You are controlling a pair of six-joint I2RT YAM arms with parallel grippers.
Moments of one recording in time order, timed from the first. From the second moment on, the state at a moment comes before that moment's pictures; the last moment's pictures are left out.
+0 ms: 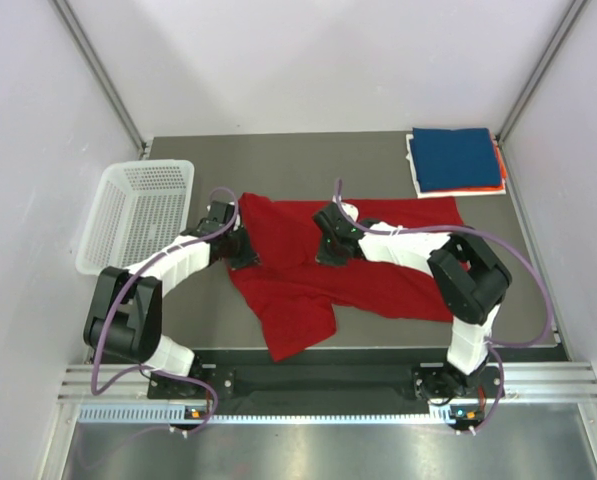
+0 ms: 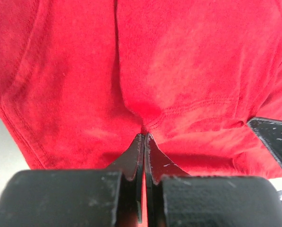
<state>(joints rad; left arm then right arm) -0.29 1.50 0.83 -0.33 0.17 -0.66 0.77 1.85 1.19 -0.36 0.14 0.92</state>
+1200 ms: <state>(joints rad) -0.45 1.35 0.79 -0.48 0.10 -0.80 0.74 1.70 1.12 -0.39 0.15 0.82</state>
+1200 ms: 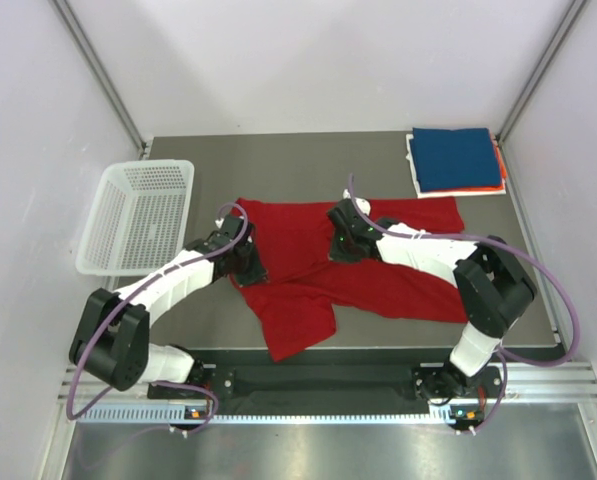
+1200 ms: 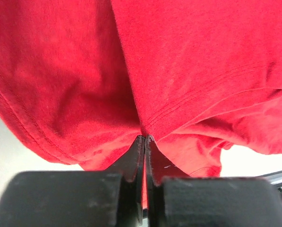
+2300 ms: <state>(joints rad) -0.10 1.94 1.43 -0.52 0.05 -0.57 0.73 1.70 1.06 -0.38 0.18 0.81</state>
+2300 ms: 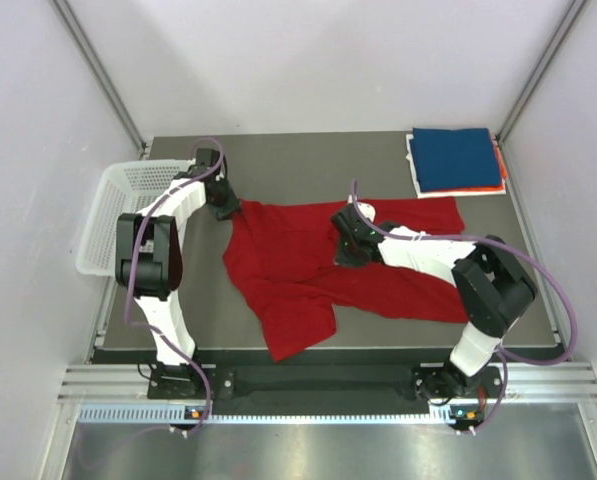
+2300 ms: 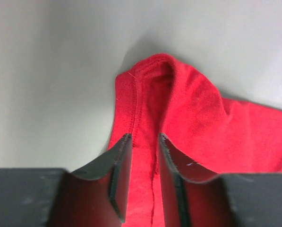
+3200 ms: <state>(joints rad) -0.10 1.90 1.36 -0.39 0.17 -0.58 0.67 1.70 1.05 -0.39 0.13 0.78</state>
